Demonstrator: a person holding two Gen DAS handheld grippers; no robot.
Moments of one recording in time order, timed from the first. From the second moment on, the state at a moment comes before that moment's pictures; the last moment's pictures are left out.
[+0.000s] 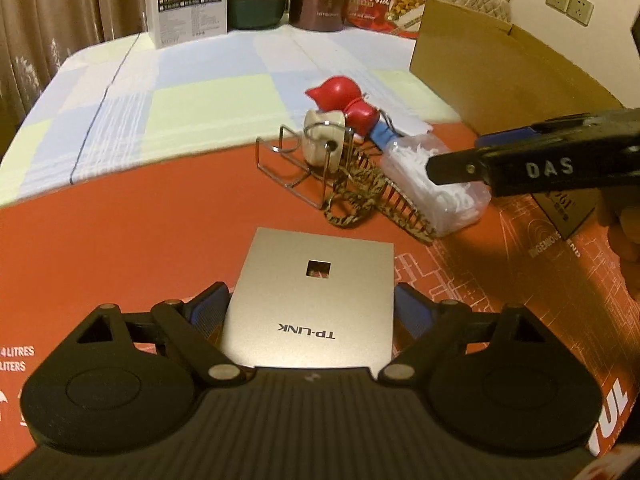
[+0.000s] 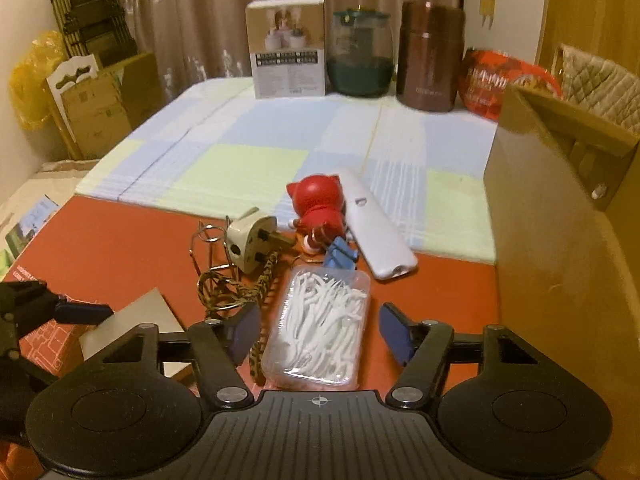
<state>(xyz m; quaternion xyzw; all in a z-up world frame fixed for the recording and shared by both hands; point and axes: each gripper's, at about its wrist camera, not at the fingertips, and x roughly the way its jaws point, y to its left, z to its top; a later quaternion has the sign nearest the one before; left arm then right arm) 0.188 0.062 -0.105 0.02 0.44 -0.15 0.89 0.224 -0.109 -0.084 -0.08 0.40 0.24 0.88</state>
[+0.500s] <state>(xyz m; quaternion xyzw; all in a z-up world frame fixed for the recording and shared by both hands) 0.186 0.051 -0.113 0.07 0.42 -0.15 0.89 0.243 -0.105 -0.110 -0.08 0.44 0.23 0.86</state>
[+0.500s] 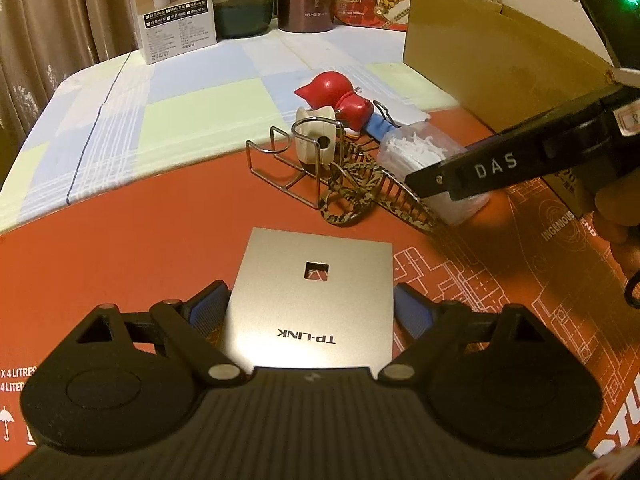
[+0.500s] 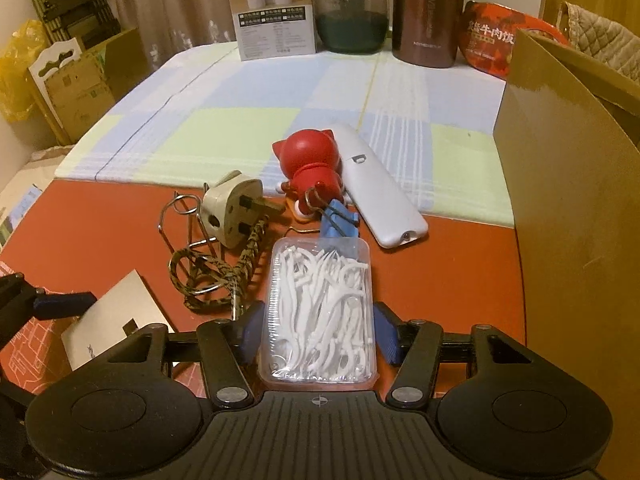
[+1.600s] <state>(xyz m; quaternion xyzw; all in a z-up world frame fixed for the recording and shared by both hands) 0.134 0.051 -0.077 0.00 0.37 -0.06 0.93 0.167 -0.137 -0.054 -0.05 0.38 0.25 0.89</state>
